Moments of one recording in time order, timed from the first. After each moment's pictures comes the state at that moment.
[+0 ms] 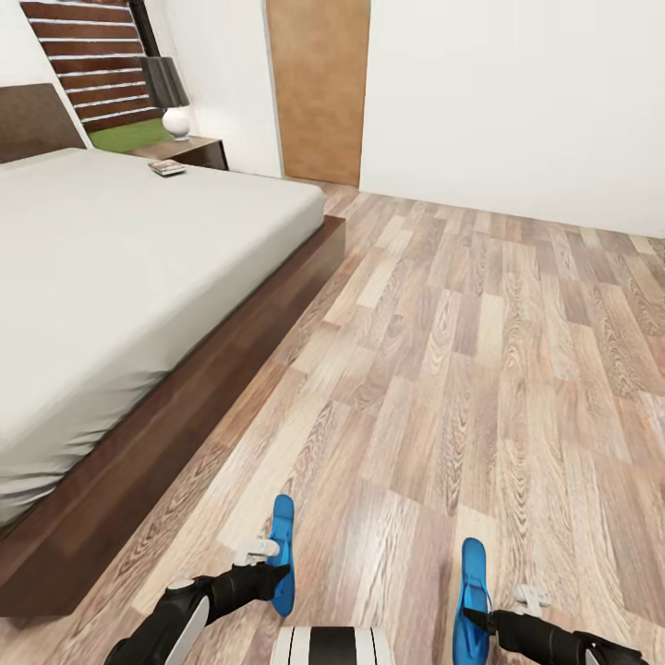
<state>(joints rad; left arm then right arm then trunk) -0.38 0.02 -0.08 -0.71 0.18 0.29 -0.52 -0.33 -0.28 -0.20 -0.52 -0.11 0.27 0.79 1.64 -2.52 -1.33</state>
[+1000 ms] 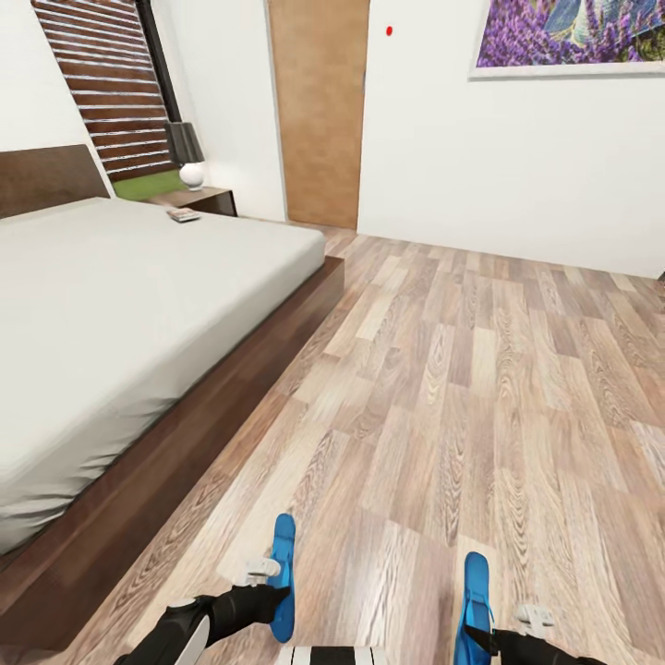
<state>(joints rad) -0.38 0.01 -0.09 -0.60 0.18 0.26 -0.52 -0.33 -0.27 -0.20 -0.40 -0.13 0.14 0.79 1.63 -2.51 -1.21</state>
